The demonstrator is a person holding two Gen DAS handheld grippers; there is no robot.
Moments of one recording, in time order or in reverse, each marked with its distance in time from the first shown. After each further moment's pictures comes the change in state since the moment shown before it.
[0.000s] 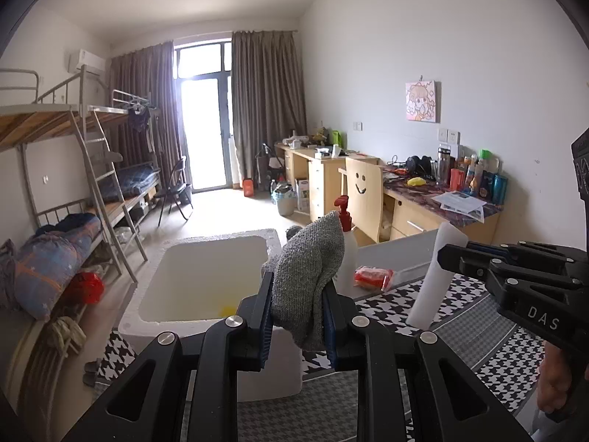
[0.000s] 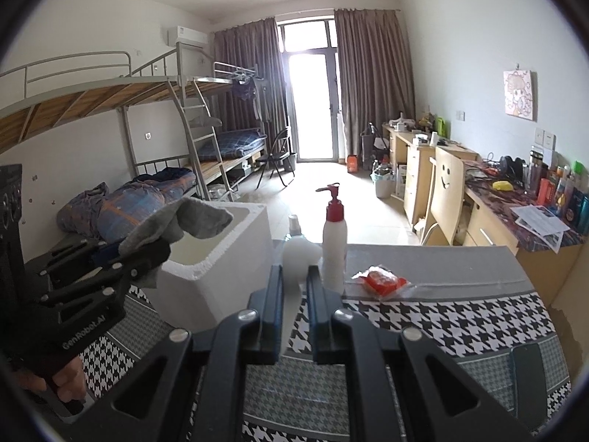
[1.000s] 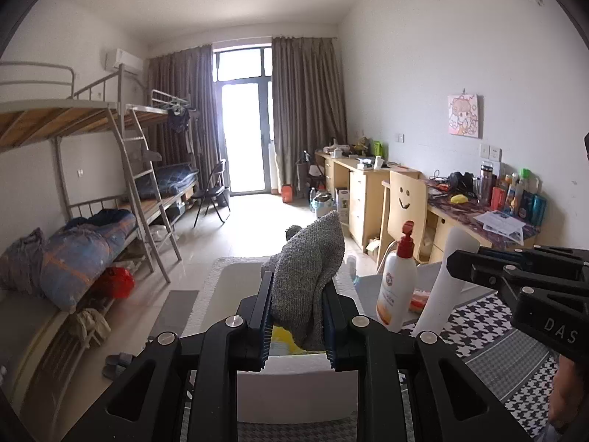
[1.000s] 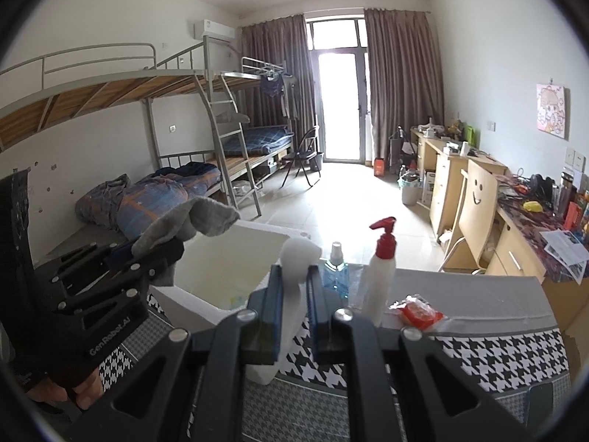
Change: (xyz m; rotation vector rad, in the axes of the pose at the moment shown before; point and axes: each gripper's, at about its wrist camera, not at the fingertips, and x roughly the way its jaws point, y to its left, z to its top) left arm 0.012 0.040 0.020 -0.063 -0.029 0.156; right arm 0.031 0.027 0.033 -0.063 0.014 0.094
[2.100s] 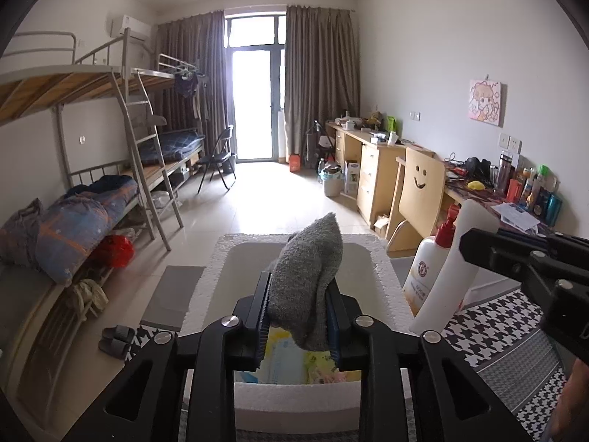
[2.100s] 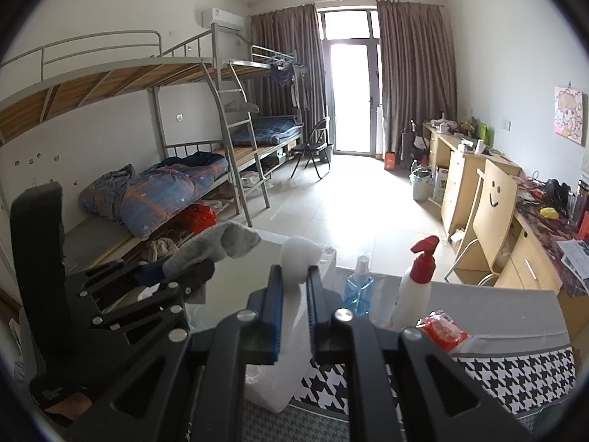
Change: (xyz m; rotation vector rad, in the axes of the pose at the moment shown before) left arm 0.059 0.027 -0.001 -0.057 0.138 0.017; right arm 0.040 0.021 0.021 -0.016 0.044 0.024
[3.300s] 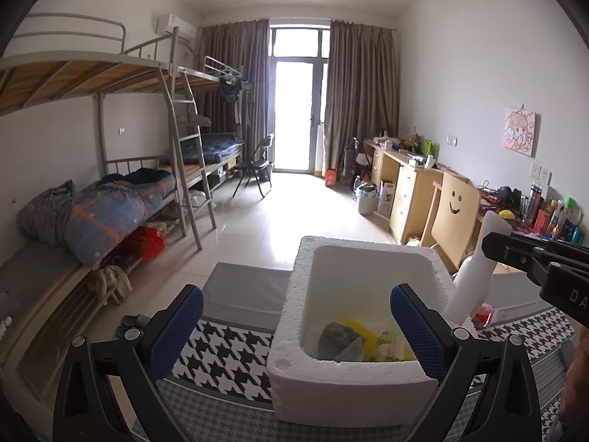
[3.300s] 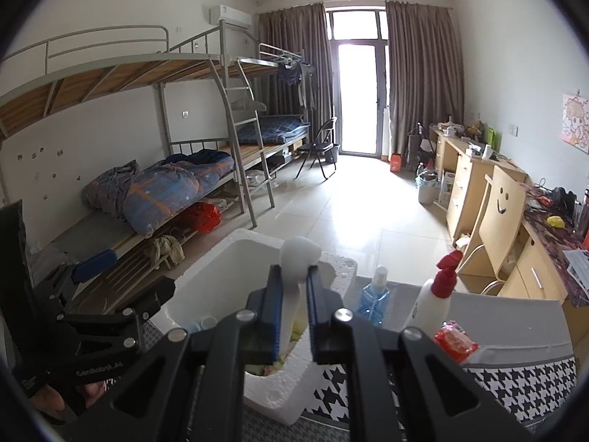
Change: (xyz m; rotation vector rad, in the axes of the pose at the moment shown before) left arm -0.029 0.052 -0.008 -0.103 -0.067 0.115; right arm 0.017 0.021 0.008 -0.023 0.006 0.013
